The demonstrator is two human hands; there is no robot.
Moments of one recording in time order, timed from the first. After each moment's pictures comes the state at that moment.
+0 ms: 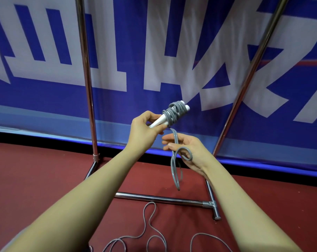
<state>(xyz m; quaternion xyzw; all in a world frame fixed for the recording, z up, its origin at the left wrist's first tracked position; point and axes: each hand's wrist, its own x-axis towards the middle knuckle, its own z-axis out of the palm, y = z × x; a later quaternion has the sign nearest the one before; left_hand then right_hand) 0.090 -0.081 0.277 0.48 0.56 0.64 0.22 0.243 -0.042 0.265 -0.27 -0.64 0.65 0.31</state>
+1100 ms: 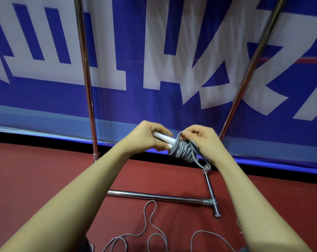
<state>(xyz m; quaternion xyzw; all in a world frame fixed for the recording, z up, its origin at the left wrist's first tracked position) 0.075 -0.092 0.283 0.63 0.59 0.41 0.31 0.268 -0.029 0.283 -0.39 -0.75 0.40 0.35</state>
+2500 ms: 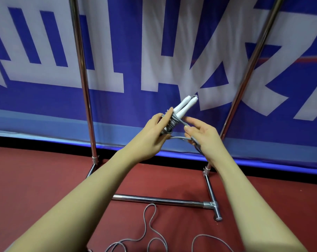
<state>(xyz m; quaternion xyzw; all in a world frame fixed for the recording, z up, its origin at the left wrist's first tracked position) 0.082 -0.070 0.259 0.76 0.52 0.39 0.05 0.263 -0.020 0.284 -0.34 -0.68 0.50 0.42</state>
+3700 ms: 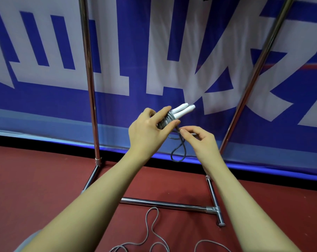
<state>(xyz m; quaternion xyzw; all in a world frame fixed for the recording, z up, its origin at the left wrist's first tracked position) 0.093 -0.077 0.284 0.54 0.64 0.53 -0.14 0.243 -0.035 0.276 -0.34 -0.68 0.44 0.48</state>
